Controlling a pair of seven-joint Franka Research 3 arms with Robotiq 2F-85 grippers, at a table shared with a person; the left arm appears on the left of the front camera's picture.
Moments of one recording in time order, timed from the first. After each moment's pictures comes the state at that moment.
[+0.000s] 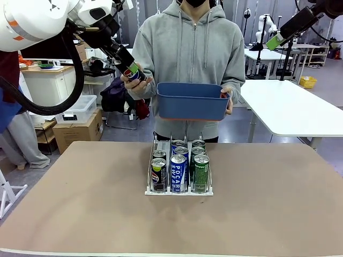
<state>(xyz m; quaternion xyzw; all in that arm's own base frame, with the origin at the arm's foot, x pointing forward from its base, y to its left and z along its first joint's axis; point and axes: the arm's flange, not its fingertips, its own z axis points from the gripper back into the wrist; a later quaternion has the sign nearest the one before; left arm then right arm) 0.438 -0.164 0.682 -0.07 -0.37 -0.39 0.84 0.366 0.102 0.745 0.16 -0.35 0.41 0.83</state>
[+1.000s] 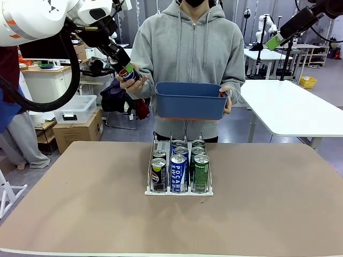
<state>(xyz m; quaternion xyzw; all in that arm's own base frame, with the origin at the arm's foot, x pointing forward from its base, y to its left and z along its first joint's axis) 0.437 -0.161 0.685 -0.03 -0.37 -0.38 0.85 0.366 0.102 0.745 0.16 -0.35 0.41 0.83</state>
